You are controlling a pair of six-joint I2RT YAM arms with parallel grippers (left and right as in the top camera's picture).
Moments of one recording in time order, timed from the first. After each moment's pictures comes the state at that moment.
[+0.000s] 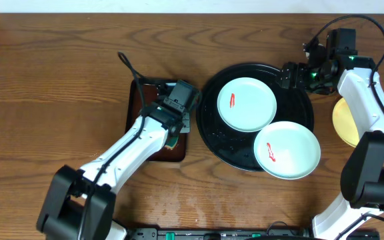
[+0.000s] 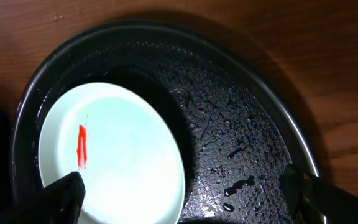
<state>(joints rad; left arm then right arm) -0.53 1.63 1.05 -0.65 -0.27 -0.52 -0.07 1.88 1.45 -0.76 -0.34 0.09</state>
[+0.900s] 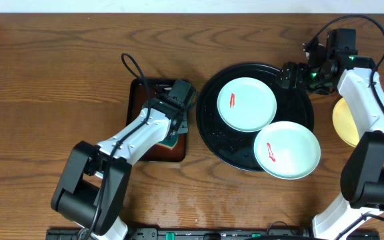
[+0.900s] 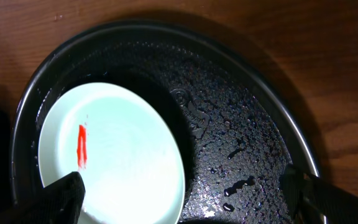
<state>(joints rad) -0.47 1.77 1.05 -0.61 -0.21 -0.54 -0.07 1.88 1.45 -0.76 -0.34 0.09</state>
